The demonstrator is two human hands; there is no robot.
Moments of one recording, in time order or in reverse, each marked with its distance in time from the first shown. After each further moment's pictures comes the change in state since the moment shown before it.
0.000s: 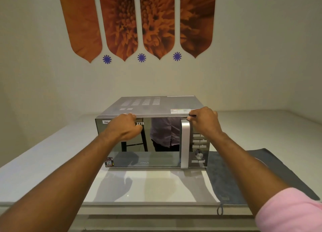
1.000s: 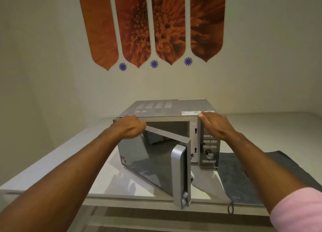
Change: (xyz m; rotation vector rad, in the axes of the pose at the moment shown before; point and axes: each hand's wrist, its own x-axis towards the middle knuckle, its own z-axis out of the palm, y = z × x) left_hand -0.049 0.000 -0.047 -0.108 -0.066 -0.142; right_hand -0.026 0.005 -0.020 0.168 -0.103 -0.173
